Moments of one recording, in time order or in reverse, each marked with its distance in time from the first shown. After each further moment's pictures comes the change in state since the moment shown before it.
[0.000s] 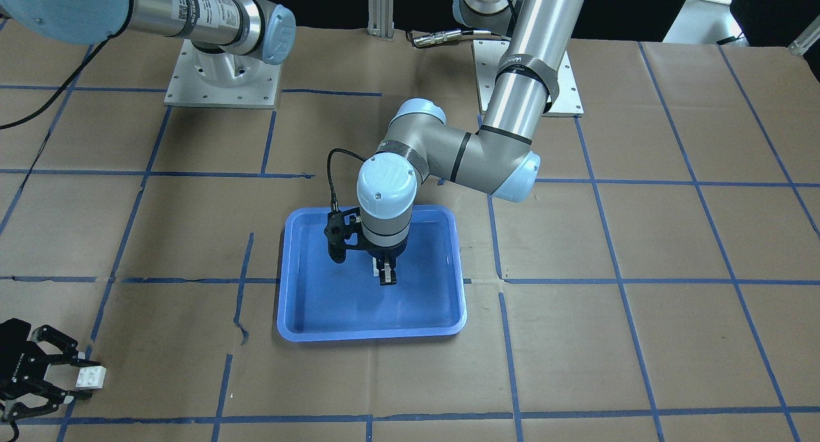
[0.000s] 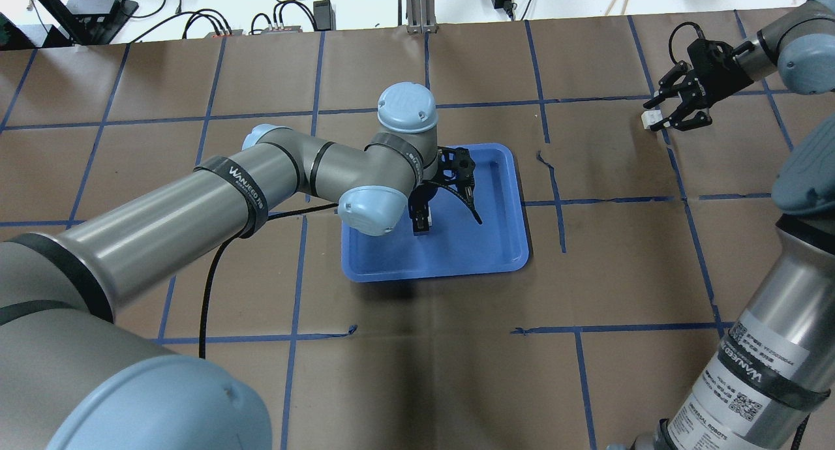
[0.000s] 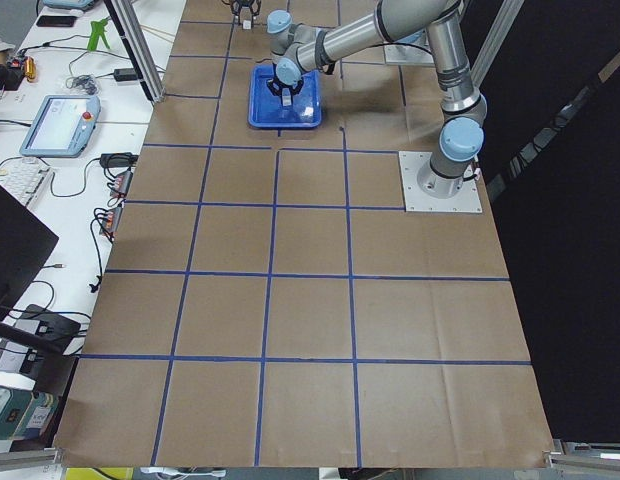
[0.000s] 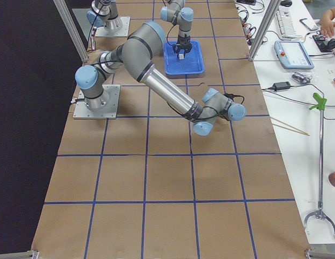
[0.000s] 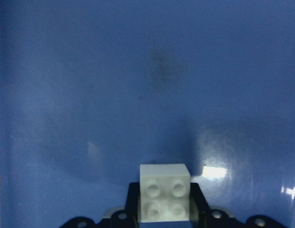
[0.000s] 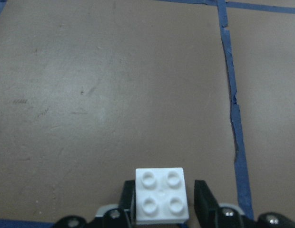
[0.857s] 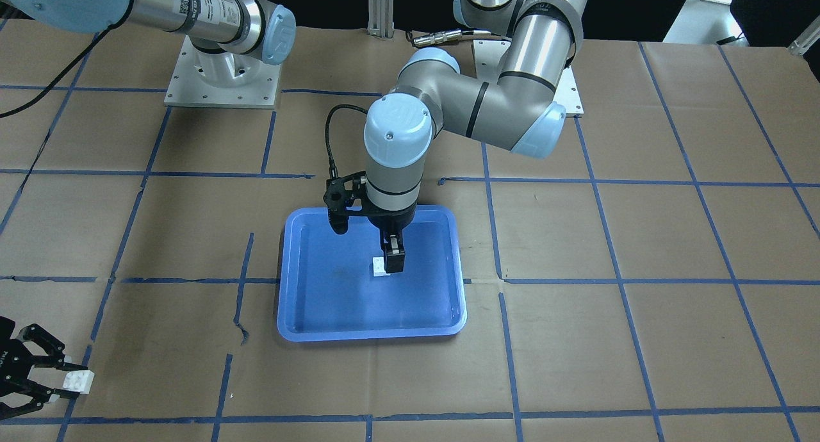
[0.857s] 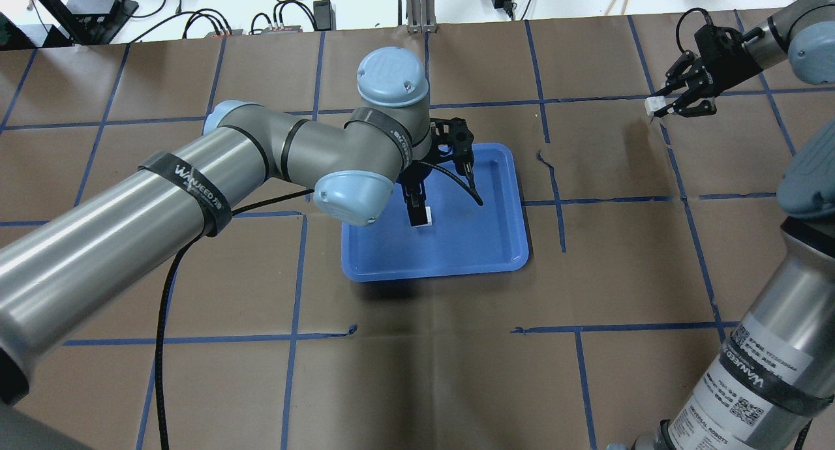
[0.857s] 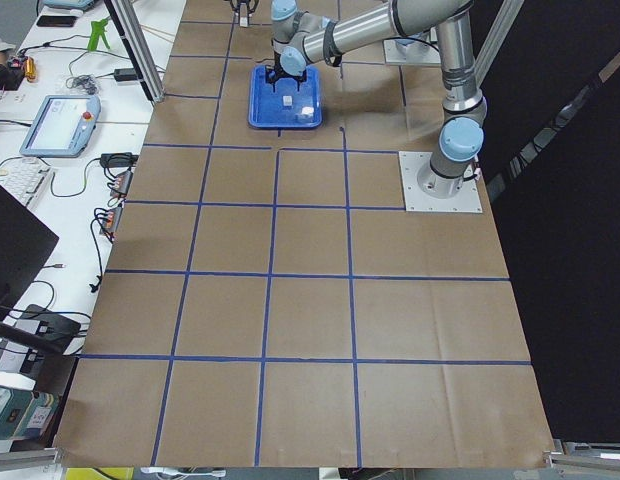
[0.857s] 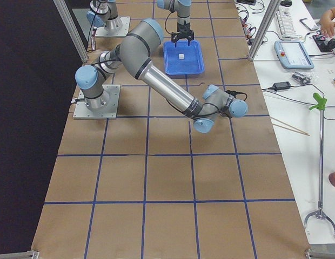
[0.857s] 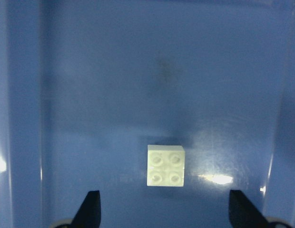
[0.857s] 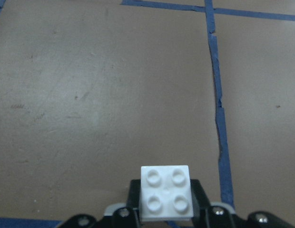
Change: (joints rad) left arm 0.007 0.187 0.019 -0.120 0.001 -0.048; right arm 0.002 -0.058 -0.009 0.022 0.003 0.058
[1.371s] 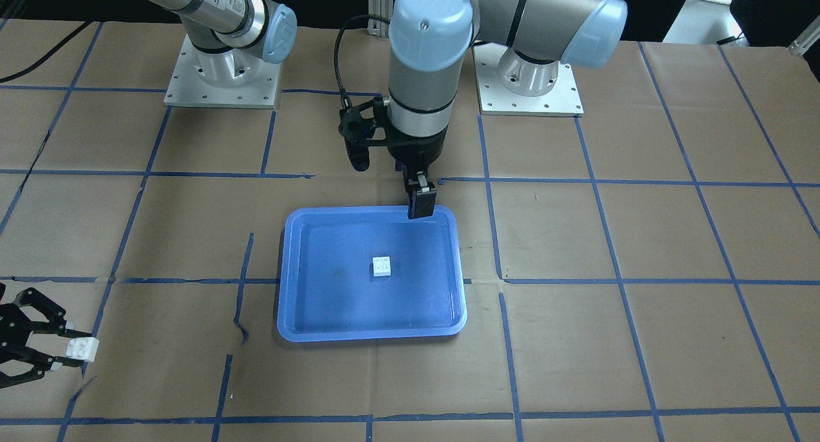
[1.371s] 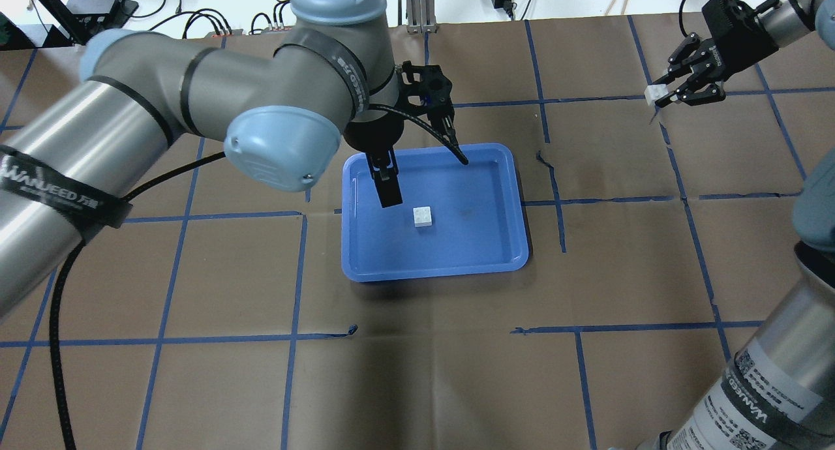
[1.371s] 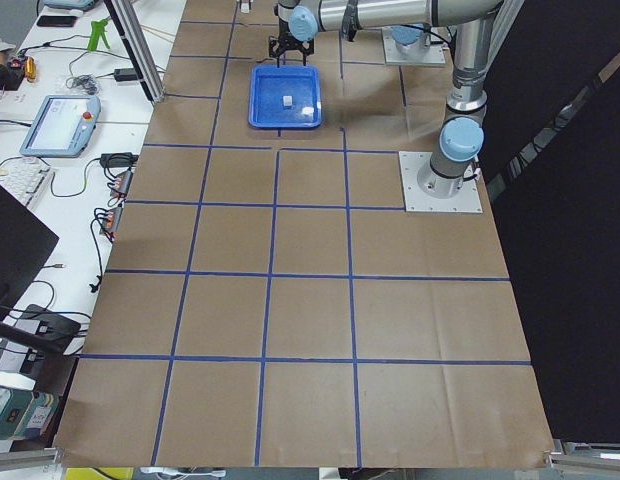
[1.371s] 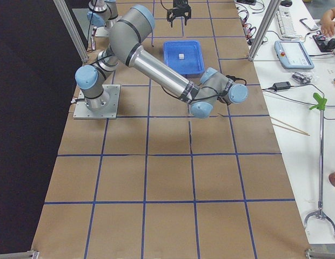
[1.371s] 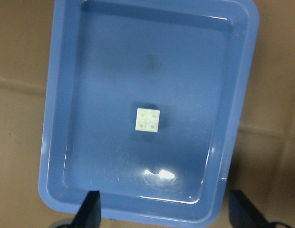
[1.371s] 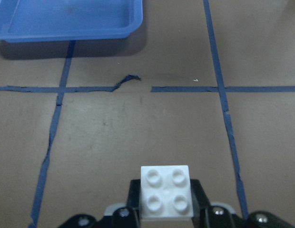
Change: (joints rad) left arm 0.052 0.215 0.112 -0.393 -0.013 -0.047; right arm 0.034 -0.158 0.086 0.170 0.026 0.035
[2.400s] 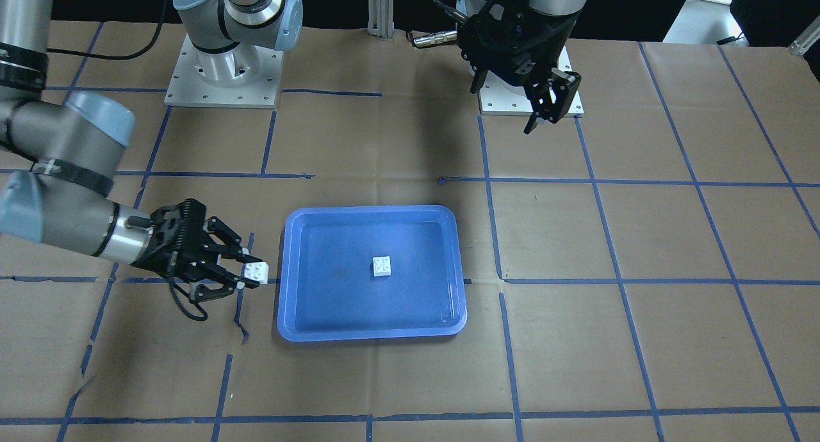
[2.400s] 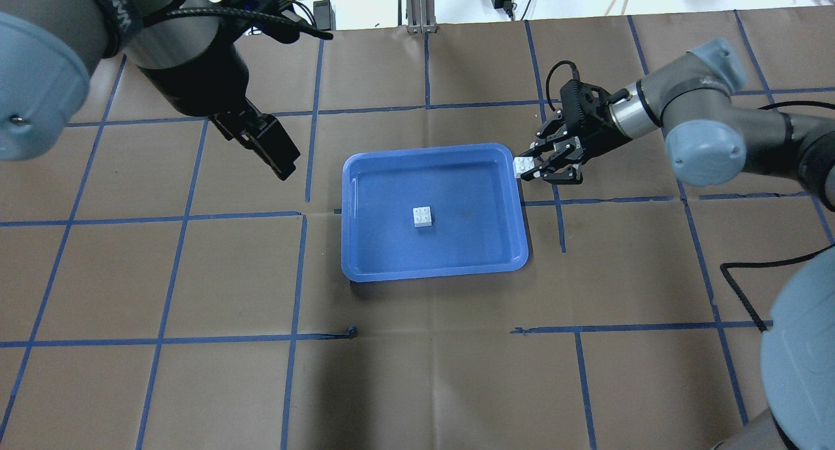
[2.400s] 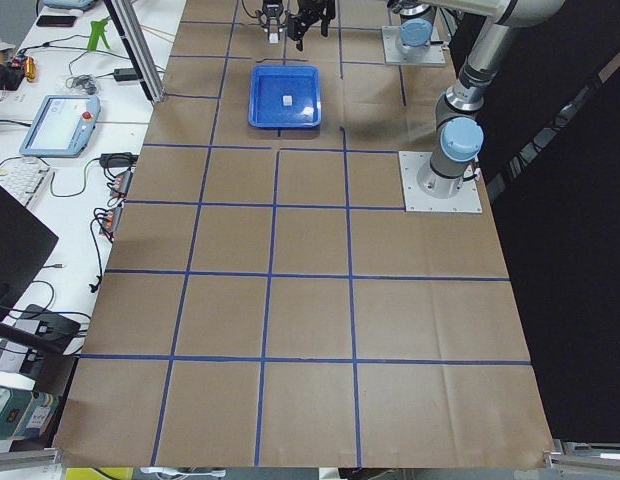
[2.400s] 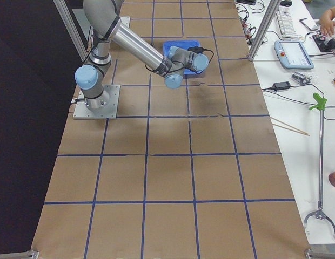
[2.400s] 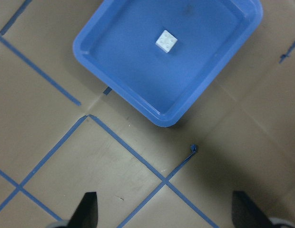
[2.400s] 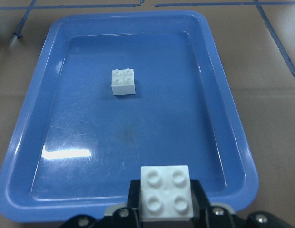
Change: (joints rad) left arm 0.227 0.208 0.027 -0.166 0.000 -0.573; right arm 0.299 -0.239 0.621 -0.605 0.170 0.370
